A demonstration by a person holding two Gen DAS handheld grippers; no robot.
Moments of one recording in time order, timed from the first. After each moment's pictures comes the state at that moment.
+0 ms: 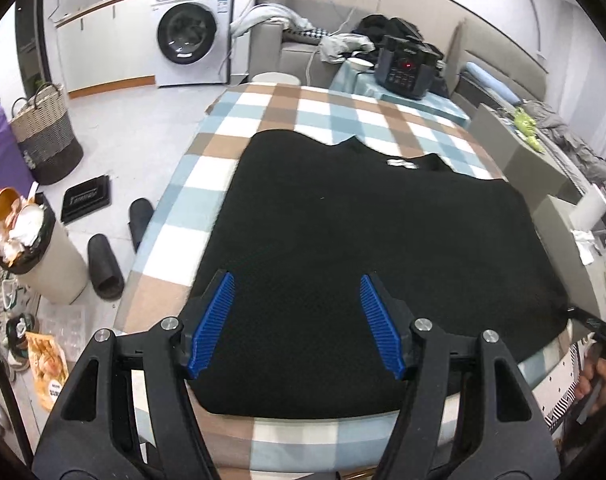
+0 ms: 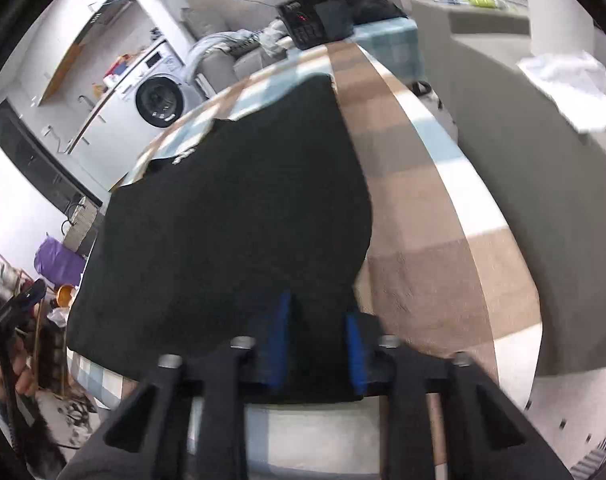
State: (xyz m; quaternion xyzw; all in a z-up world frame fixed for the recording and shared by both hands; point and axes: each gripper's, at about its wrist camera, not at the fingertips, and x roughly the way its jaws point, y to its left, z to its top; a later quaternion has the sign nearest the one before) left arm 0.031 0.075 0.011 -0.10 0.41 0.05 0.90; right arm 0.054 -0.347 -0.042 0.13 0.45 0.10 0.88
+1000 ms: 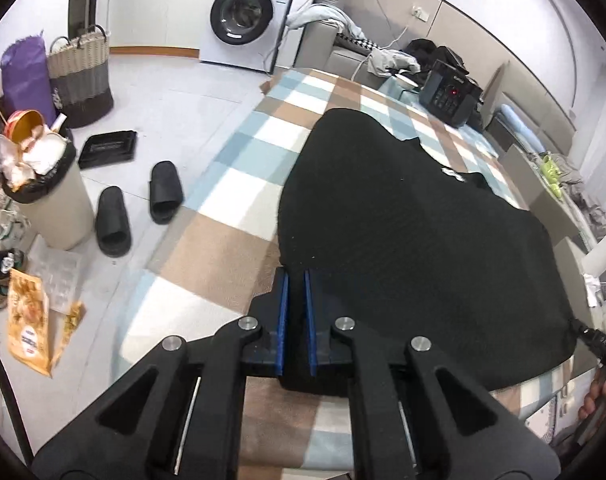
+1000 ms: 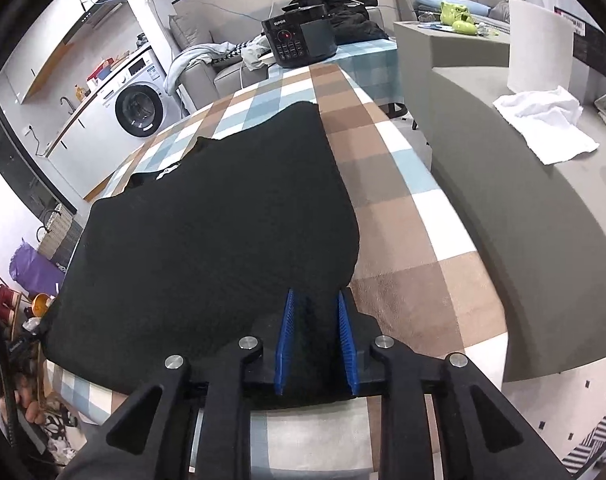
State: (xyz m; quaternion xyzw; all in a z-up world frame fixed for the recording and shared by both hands) left arm -0.007 0.136 -0.053 -0.19 0.40 0.10 0.89; right arm 0.056 -0.347 -0.034 0.12 0.46 0.03 0.88
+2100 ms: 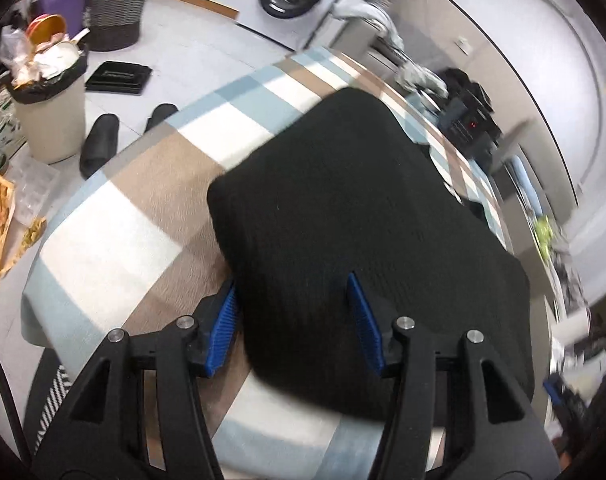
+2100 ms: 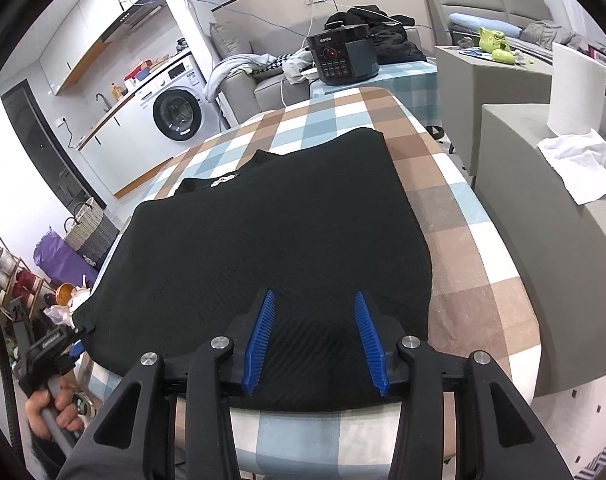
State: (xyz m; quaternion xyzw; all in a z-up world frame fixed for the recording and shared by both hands) left arm -0.003 0.109 -0.084 -0.34 0.39 0.14 0.85; right arm 0.048 -0.309 -0.004 0.12 0.43 0.09 0.89
